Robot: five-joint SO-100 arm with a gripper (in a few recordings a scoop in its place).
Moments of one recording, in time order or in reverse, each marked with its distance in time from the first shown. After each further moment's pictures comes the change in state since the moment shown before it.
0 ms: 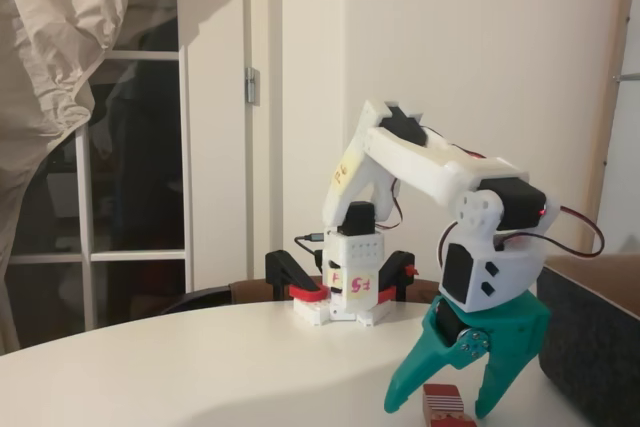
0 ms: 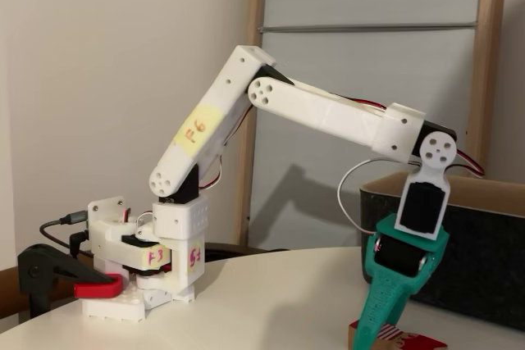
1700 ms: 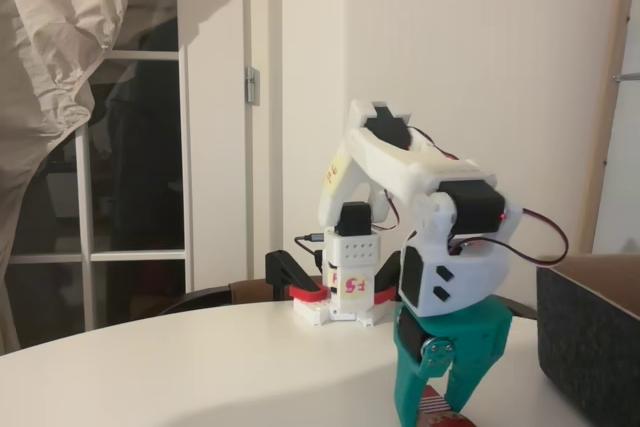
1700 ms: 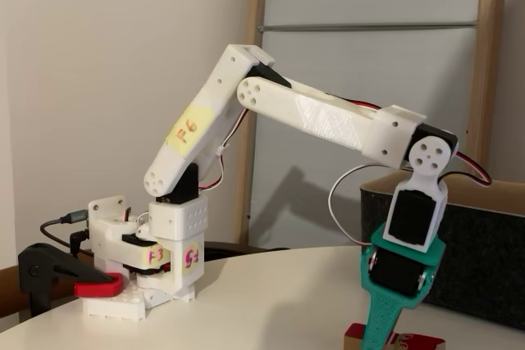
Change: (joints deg) arm 7.9 1.1 -0.1 0.0 13.3
